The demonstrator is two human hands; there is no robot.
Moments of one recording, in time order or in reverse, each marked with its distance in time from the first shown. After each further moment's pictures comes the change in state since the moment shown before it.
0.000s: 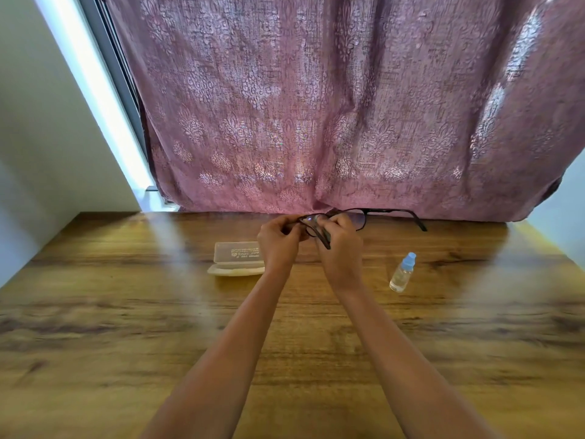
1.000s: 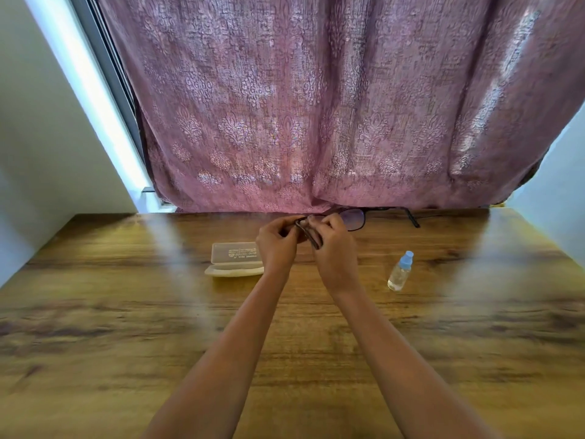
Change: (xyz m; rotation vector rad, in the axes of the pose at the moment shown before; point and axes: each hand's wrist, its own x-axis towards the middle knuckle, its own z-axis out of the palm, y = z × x) left_hand -0.001 -0.003 0.005 -0.039 0.014 -0.070; right_hand 0.000 0.002 0.002 -0.018 -0.055 -0.038
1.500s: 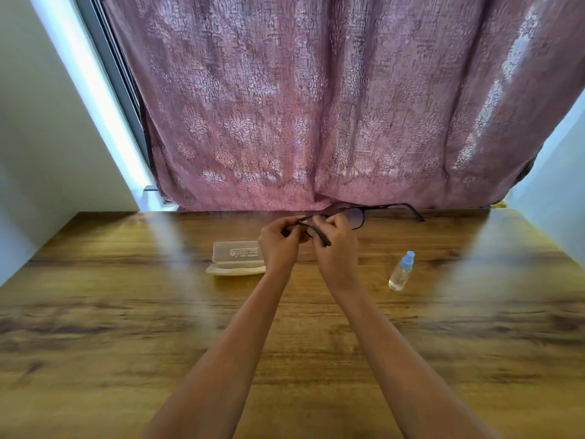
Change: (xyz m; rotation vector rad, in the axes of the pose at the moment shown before) left_hand -0.001 -0.003 0.000 0.007 0.003 -0.006; right_hand -0.002 -0.001 0.002 0.034 0.031 0.040
